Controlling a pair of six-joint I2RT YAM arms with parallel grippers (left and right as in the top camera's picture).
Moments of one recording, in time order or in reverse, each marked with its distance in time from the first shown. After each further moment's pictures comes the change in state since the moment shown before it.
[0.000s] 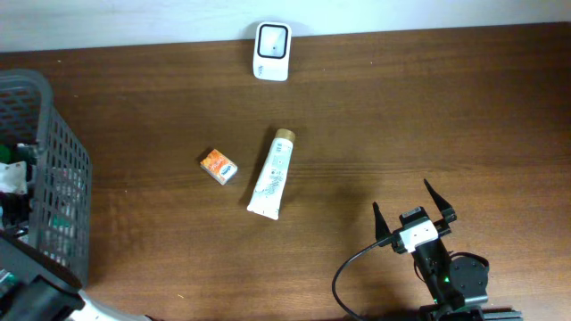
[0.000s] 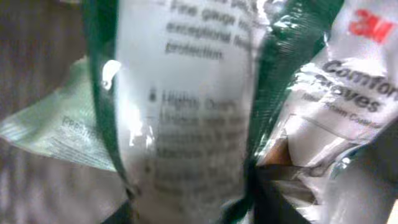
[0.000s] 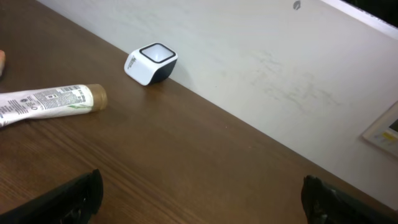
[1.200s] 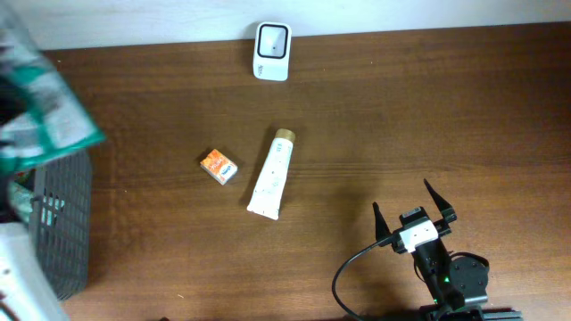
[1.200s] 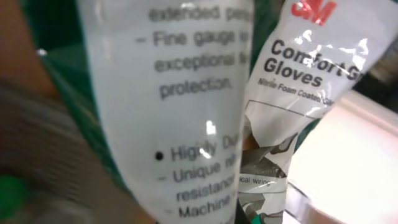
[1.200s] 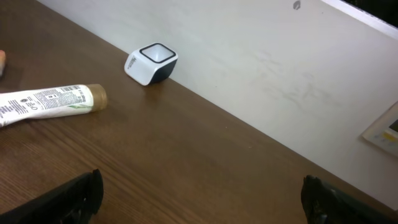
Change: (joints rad) left arm -0.362 -0.602 0.288 0.061 0.213 -0.890; right arm 0.000 0.000 0.000 0.000 0.000 0.000
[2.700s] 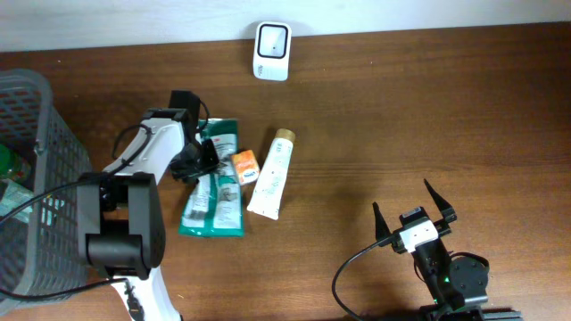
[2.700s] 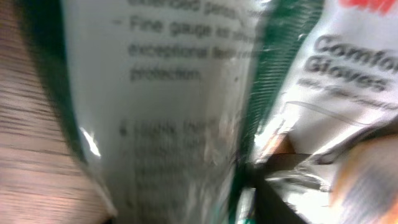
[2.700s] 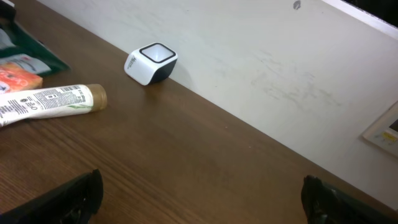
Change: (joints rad) left arm -0.567 0.712 -0.253 -0.241 -0.251 -0.057; right arm 0.000 0.000 0.000 0.000 0.000 0.000
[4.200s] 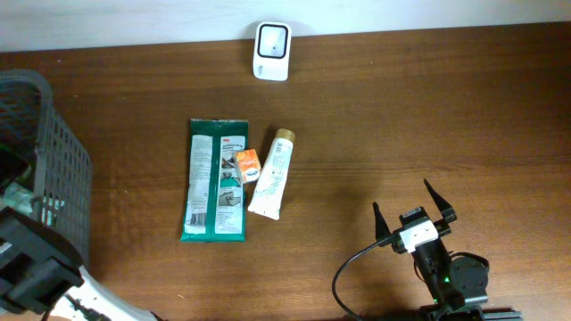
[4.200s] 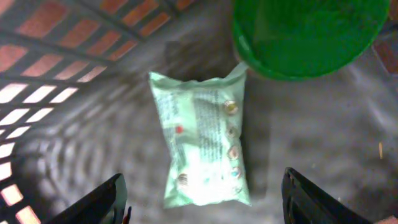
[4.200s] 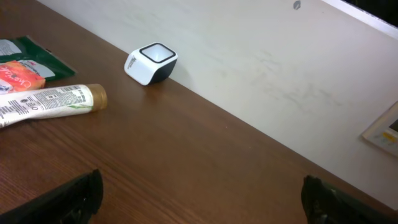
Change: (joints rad) left arm 0.788 0.037 0.497 -0.247 -0.344 0.047; right arm 0.000 0.000 0.000 0.000 0.000 0.000
